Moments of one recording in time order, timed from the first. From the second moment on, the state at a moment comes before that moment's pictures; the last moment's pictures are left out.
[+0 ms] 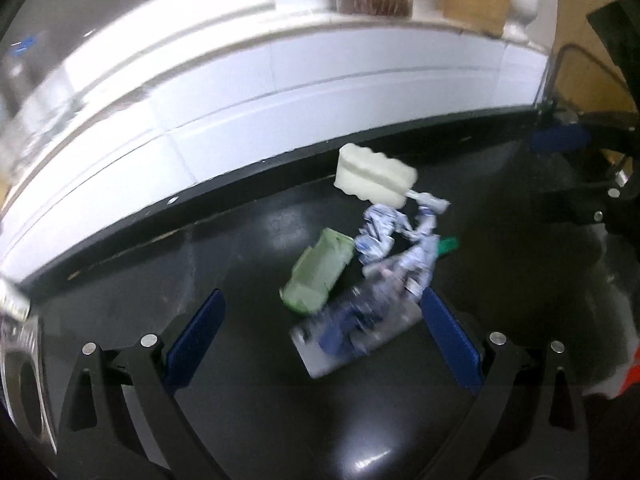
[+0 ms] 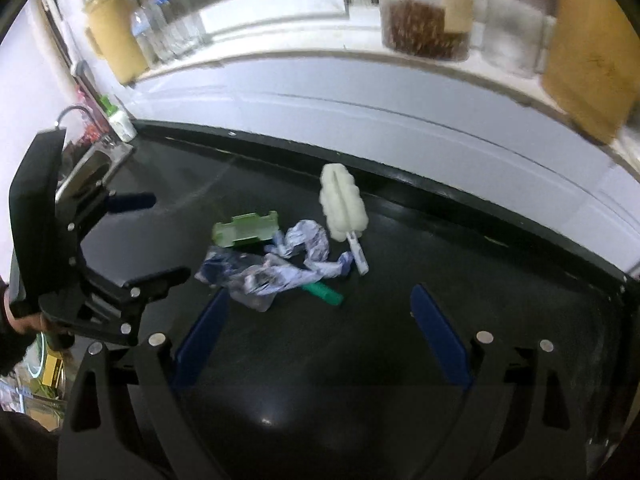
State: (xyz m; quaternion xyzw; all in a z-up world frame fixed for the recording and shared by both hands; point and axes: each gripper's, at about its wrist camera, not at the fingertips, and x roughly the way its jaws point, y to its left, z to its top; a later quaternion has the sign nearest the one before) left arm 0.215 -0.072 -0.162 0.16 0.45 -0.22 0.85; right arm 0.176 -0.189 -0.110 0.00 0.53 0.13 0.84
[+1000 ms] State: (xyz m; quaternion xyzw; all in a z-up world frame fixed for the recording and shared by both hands) left arm 0.271 -0.053 -0.203 0.14 0.49 -0.29 0.81; right arm 0.262 -0.187 -0.172 0.00 0.57 0.15 0.81
